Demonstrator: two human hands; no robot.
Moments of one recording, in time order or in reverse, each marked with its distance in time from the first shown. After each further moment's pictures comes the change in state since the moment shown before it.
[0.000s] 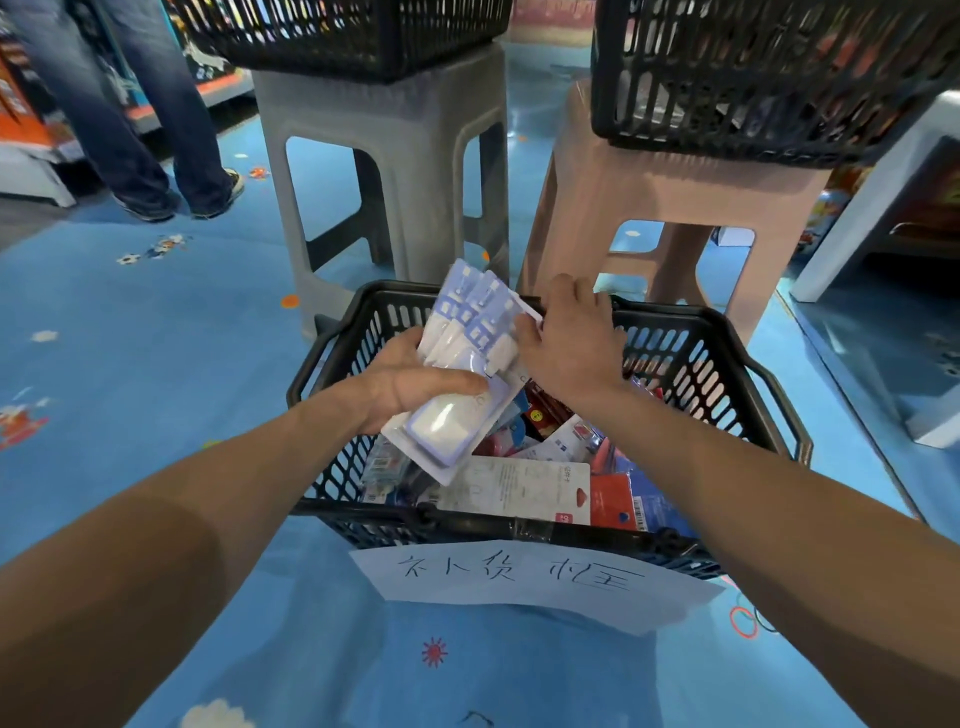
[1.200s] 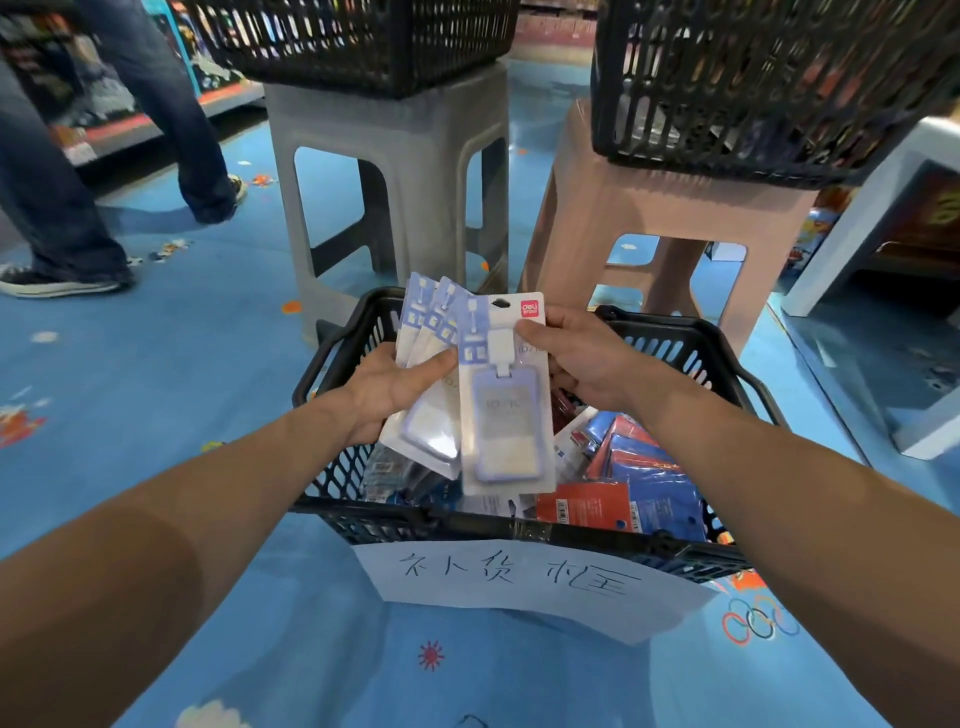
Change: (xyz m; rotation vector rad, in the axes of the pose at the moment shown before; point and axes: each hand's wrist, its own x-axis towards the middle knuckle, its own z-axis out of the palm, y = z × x) left_hand -0.005 -0.015 -0.013 -0.176 0.052 -0.060; right_hand -0.003 -0.002 -0.040 1.145 -0.550 0.317
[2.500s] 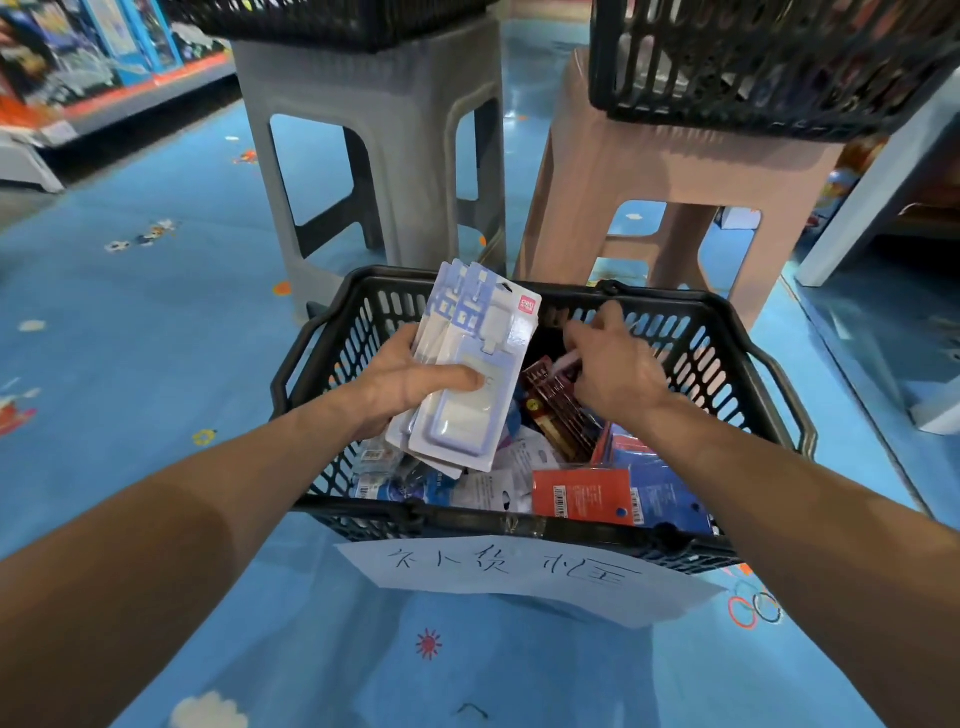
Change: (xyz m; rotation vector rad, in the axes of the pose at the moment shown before) left_hand -0.009 0.007 0.027 0.112 -0.044 0.037; right_hand 0.010 0.060 -0.045 -1.318 0.263 -0.149
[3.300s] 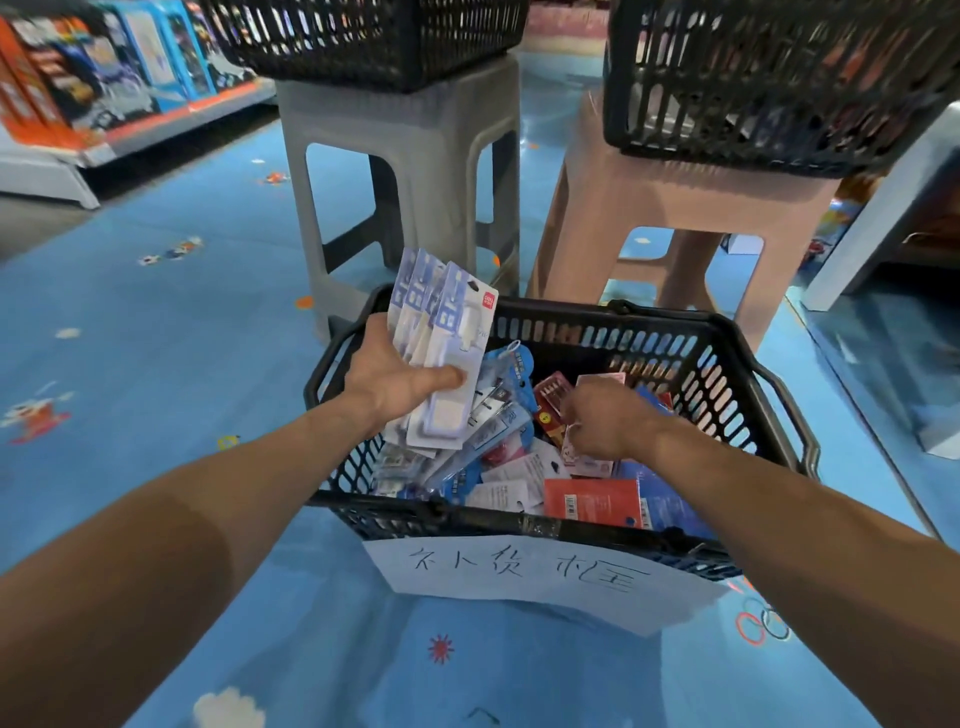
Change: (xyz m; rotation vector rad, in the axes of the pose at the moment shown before) left_hand 0.000 -0.008 -0.027 0.182 0.377 0.092; right_hand -0.010 -0.012 0.012 -0.193 -0.378 -0.088
